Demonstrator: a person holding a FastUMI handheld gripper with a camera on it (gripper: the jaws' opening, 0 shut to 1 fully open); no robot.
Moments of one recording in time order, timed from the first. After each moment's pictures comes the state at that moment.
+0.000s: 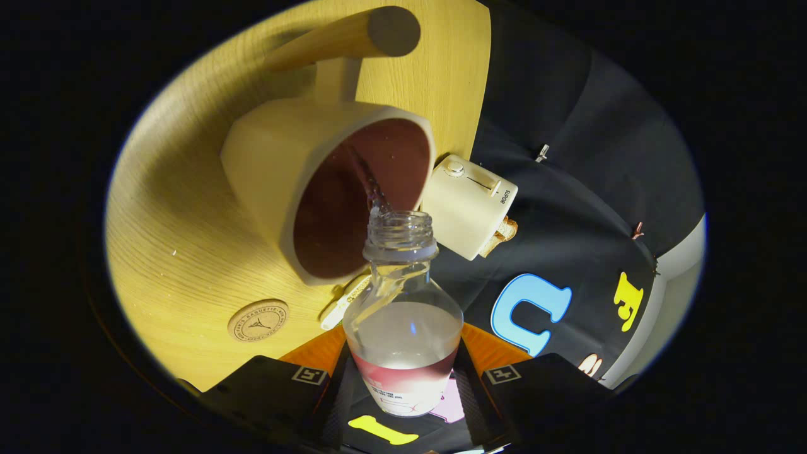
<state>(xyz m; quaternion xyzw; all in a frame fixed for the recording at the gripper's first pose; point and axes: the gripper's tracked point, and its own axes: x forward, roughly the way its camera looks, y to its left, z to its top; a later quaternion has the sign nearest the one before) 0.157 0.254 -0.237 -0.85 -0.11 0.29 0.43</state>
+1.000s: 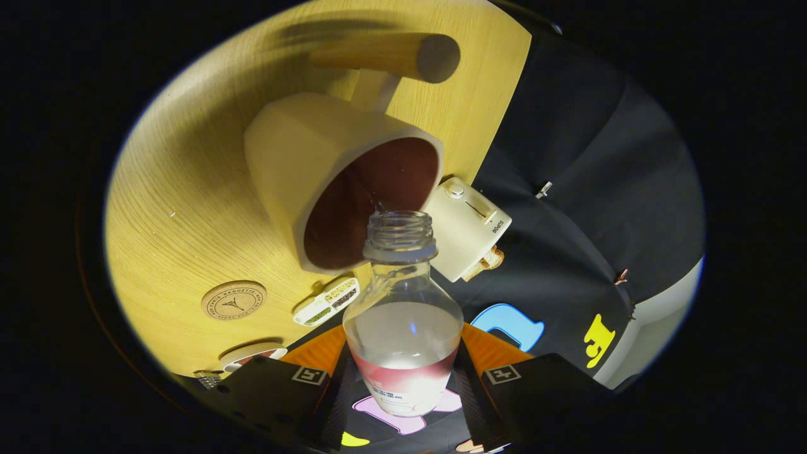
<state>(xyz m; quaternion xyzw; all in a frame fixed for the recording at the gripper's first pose) 0.146 0.272 -0.225 -0.87 -0.18 0.30 0.36</state>
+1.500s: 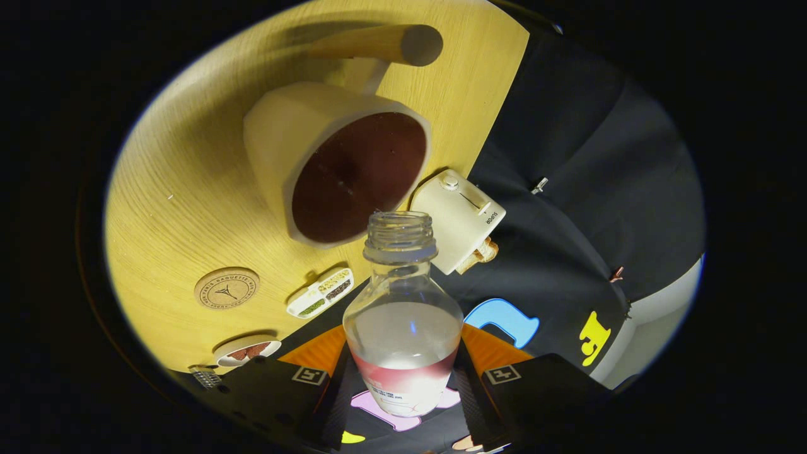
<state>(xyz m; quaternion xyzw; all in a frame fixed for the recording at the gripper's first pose) 0.152 0.266 -0.210 -0.87 -0.18 0.28 0.36</state>
